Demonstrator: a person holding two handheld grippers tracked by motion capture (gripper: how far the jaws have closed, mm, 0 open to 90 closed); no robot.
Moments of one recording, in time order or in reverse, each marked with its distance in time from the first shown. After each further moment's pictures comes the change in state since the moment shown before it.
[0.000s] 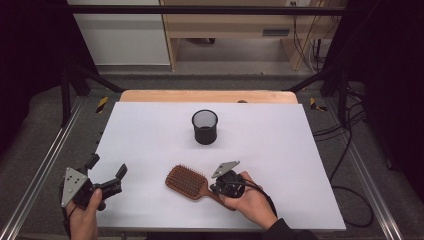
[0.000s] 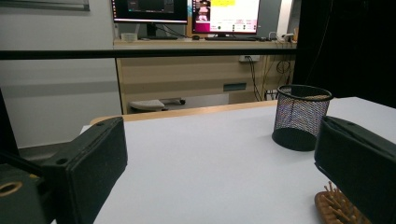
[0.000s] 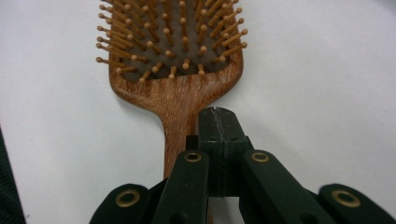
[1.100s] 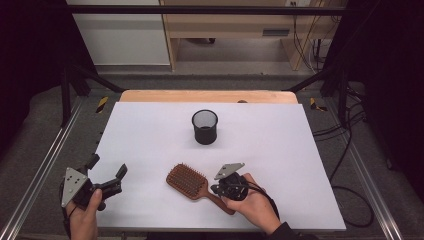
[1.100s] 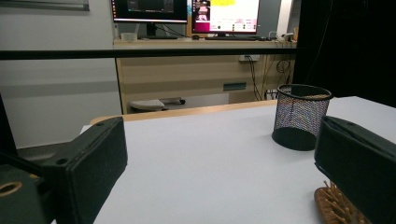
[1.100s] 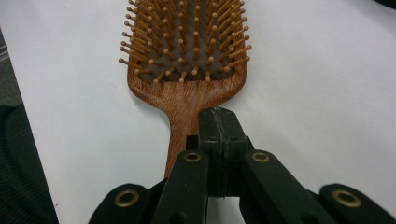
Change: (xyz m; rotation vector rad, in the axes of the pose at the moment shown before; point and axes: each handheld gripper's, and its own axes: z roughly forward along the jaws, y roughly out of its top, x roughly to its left) left arm 0.000 0.000 0.000 0.002 -0.001 0.003; right arm 0.005 -0.003 -0.014 -0.046 -0.002 -0.001
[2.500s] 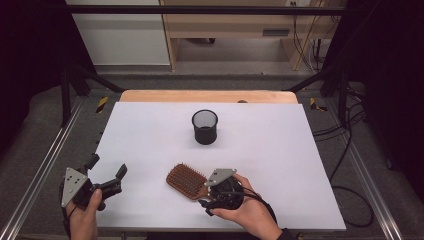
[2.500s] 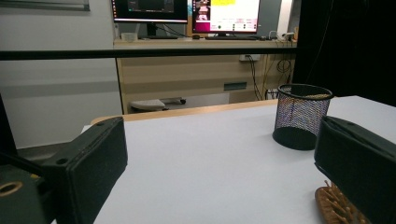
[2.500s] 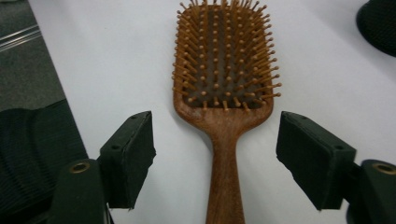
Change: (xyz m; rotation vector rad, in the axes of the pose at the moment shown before) left arm 0.000 0.000 0.000 0.001 0.002 0.003; right arm 0.036 0.021 -0.018 -0.012 -0.032 -0.068
